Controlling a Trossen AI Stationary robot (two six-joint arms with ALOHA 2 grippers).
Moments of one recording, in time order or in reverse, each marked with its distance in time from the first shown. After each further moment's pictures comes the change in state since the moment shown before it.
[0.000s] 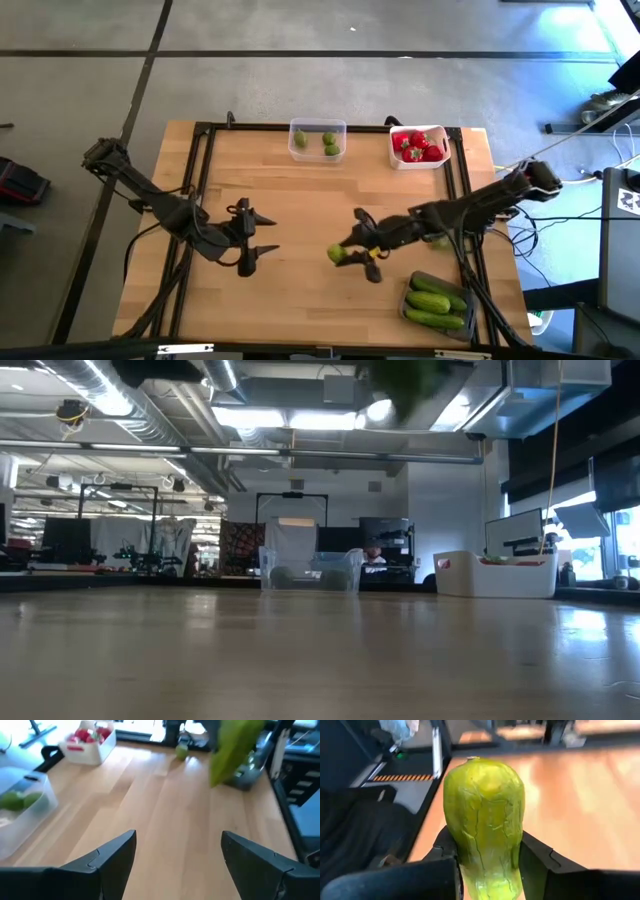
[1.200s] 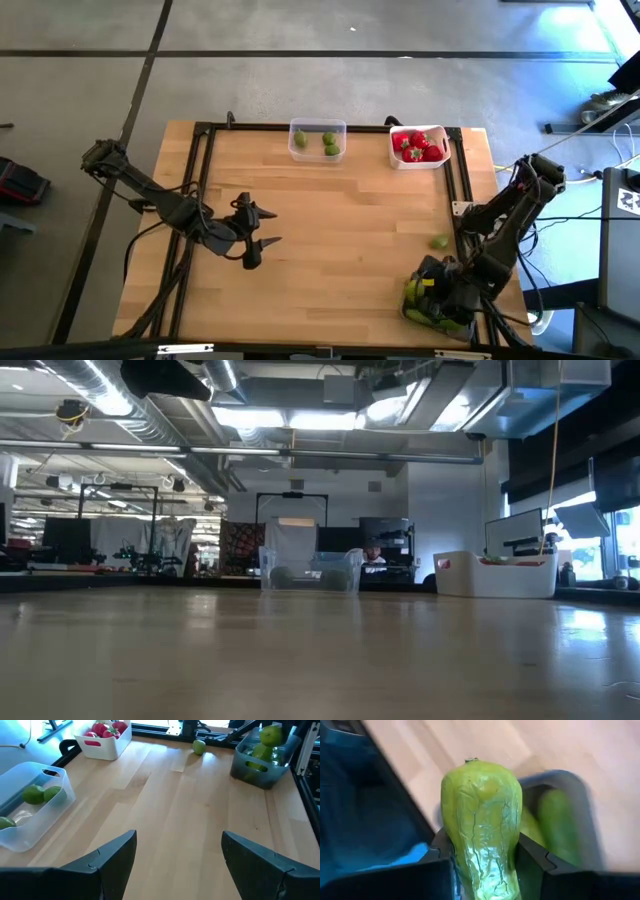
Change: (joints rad) left arm 0.065 0.005 0.000 -0.037 0.000 0.002; right arm 0.596 -0.078 0.000 -0.816 0.070 1.350
